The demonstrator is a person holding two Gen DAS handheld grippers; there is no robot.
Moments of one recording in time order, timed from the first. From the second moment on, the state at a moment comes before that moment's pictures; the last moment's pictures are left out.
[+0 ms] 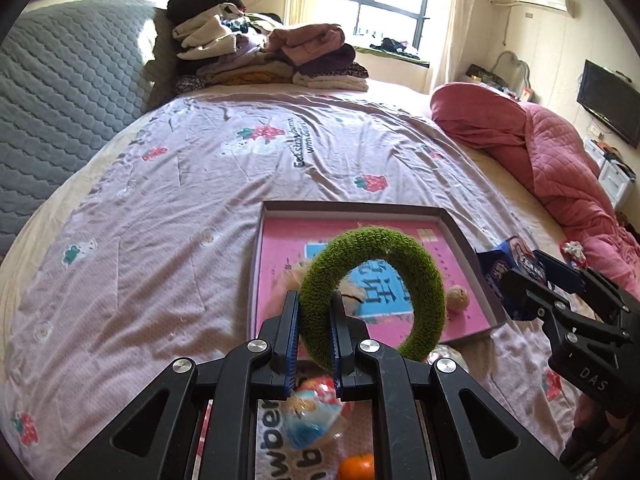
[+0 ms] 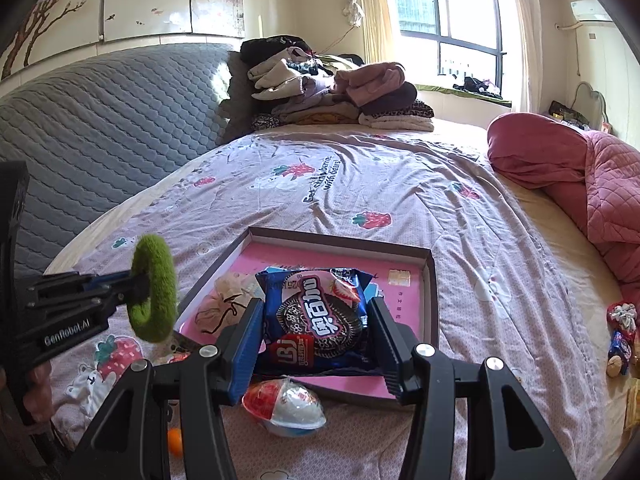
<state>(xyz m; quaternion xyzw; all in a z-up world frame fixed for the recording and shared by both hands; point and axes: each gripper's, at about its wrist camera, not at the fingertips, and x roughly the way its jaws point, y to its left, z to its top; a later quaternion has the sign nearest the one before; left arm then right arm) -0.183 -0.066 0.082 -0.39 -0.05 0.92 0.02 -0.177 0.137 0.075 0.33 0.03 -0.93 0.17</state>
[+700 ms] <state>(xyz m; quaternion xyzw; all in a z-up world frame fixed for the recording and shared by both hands) -0.227 -0.073 0.043 -0.42 -0.04 0.91 0.02 -0.217 0.123 0.044 0.35 0.03 -0.92 0.17</state>
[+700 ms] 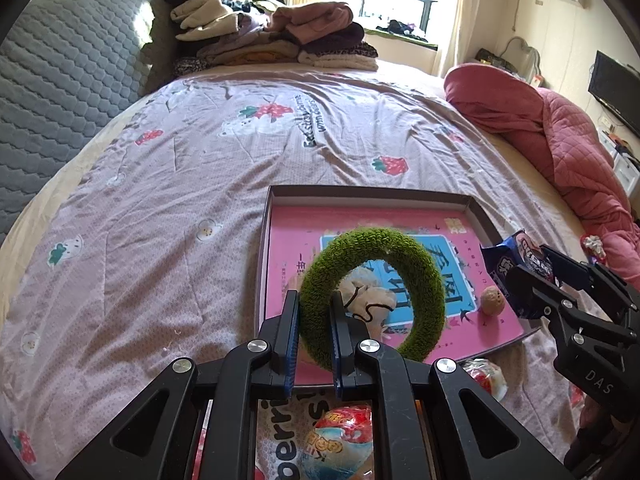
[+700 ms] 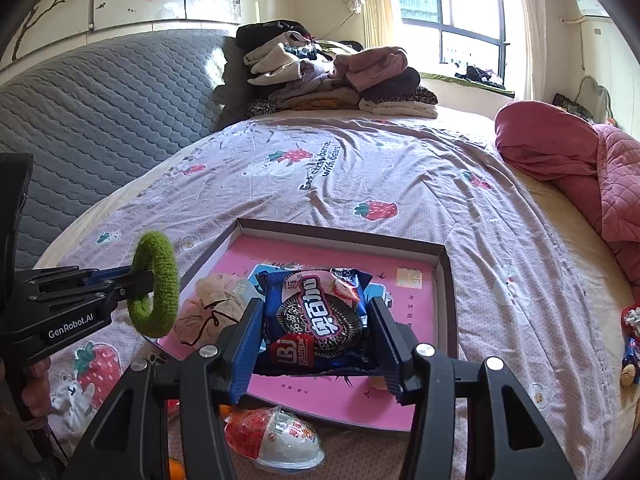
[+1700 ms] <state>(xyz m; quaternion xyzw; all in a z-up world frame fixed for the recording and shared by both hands) -0.262 -0.062 -0.013 -0.47 -0.02 0.88 0.02 -0.247 0.104 -0.012 0.40 0.06 -0.90 0.17</state>
